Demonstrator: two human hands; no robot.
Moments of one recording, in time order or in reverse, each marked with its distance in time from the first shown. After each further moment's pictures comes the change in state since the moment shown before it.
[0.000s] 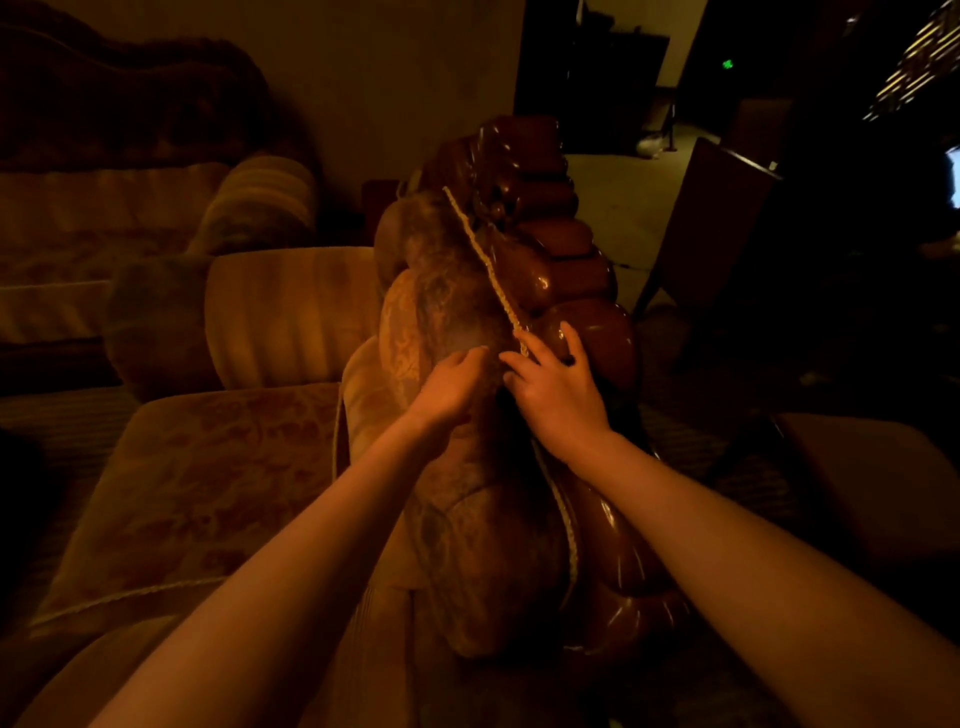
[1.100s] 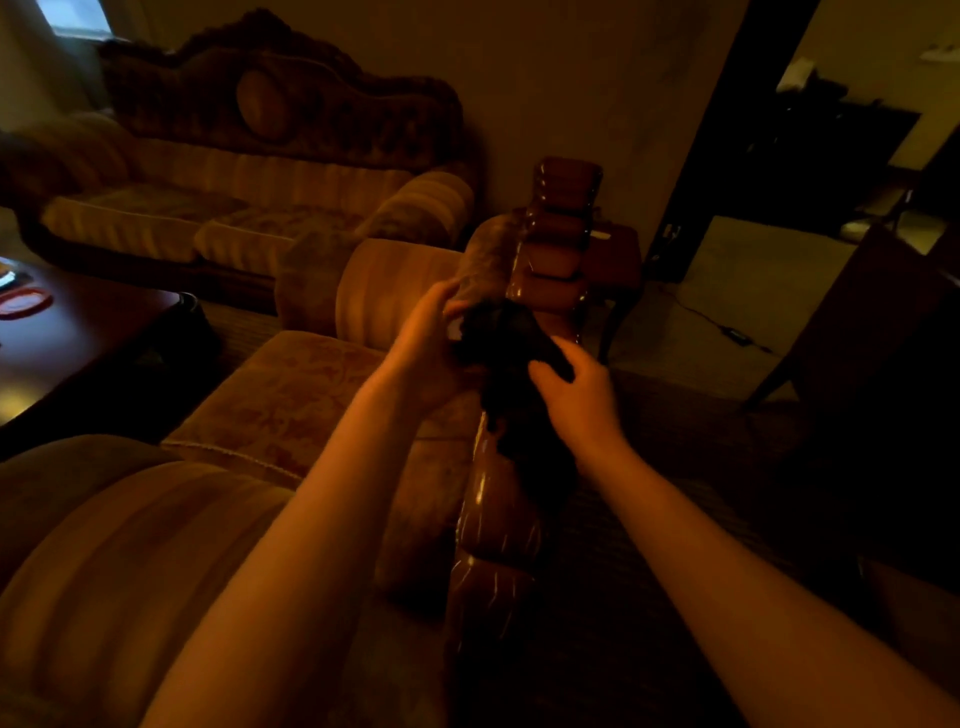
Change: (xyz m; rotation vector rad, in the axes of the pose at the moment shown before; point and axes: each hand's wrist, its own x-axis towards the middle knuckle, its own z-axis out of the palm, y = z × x) left_hand -0.110 0.066 0.111 -0.706 0.316 0.114; right_hand -0.086 0.106 -0.056 1.701 -0.003 0.312
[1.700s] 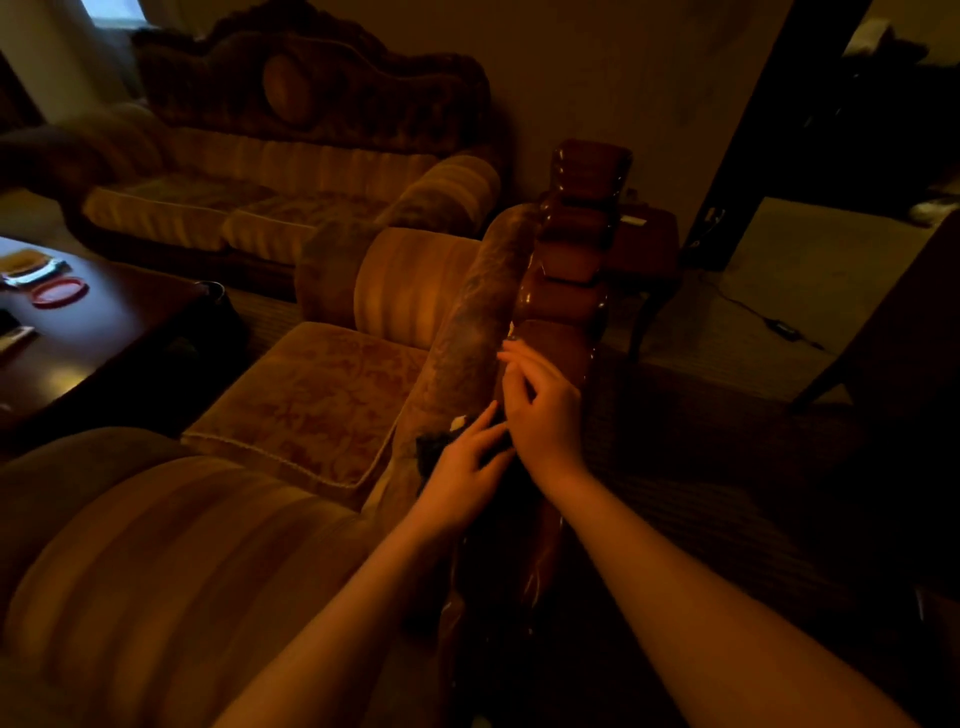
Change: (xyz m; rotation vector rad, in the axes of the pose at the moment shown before) left_hand 0.047 -0.126 -0.040 0.906 -0.152 0.458; right_hand 0.048 0.045 0.041 -0.134 0.056 -0.346
